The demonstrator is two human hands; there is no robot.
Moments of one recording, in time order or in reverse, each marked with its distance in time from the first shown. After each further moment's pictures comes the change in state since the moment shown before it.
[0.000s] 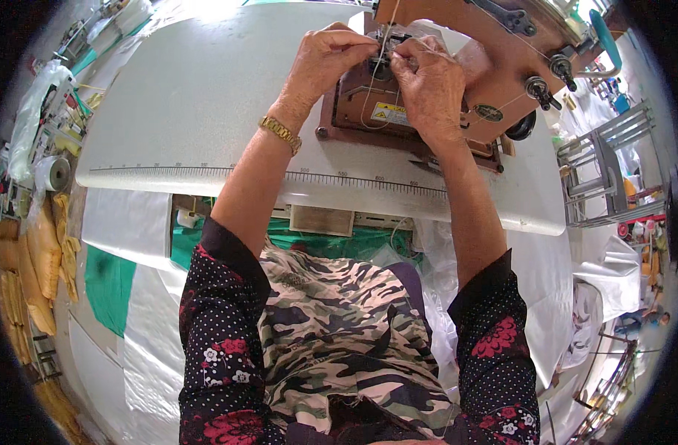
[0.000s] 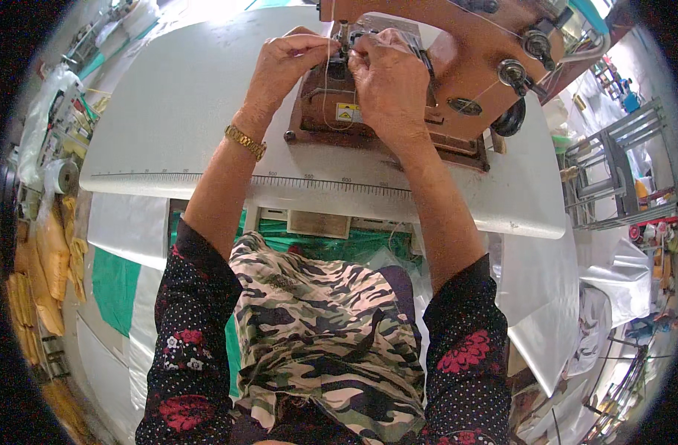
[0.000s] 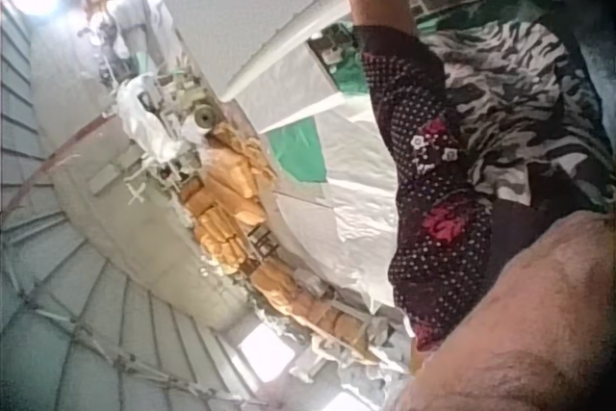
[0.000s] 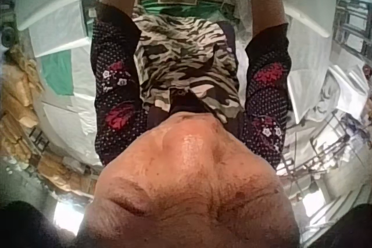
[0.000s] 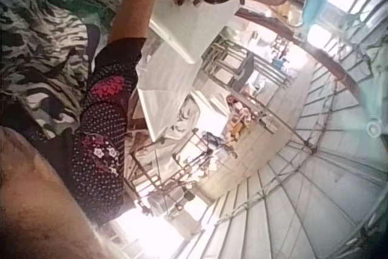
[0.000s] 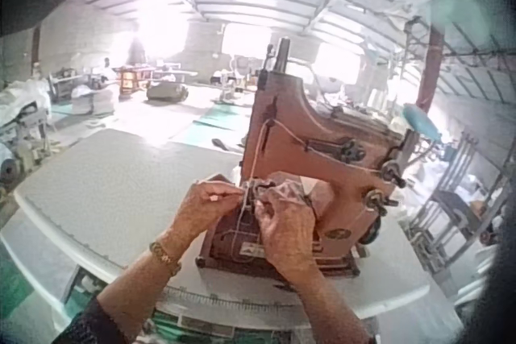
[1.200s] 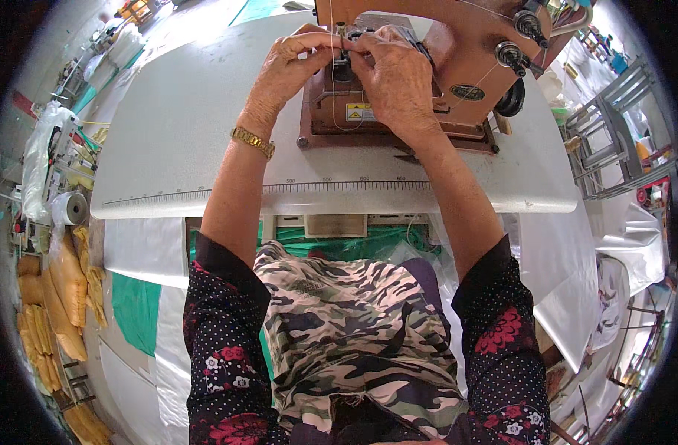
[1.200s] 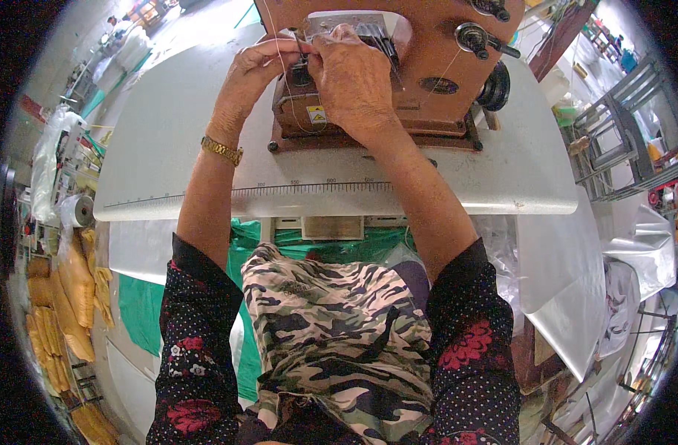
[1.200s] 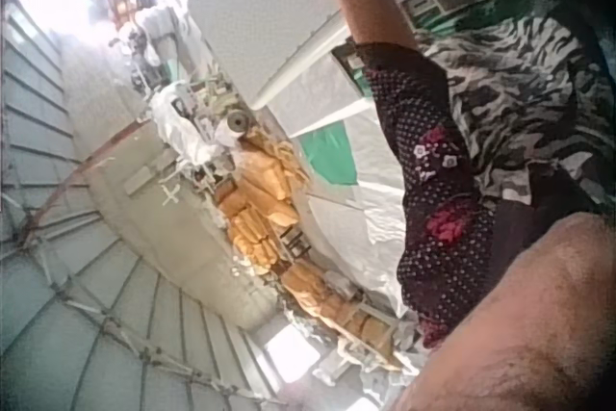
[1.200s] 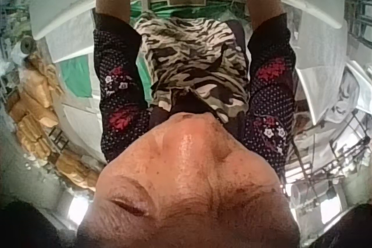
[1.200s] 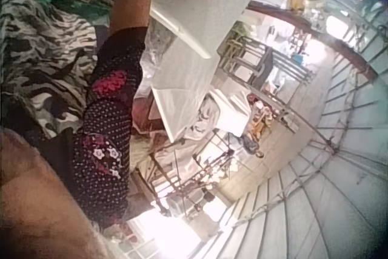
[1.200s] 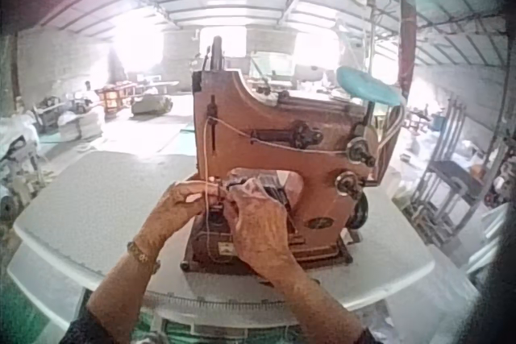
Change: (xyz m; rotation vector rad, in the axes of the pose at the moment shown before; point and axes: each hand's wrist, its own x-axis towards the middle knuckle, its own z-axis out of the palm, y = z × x) left_hand 0.011 0.009 -0.009 -0.098 -0.160 0.041; right_hand -0.001 -0.005 0.000 -0.012 0.024 0.034
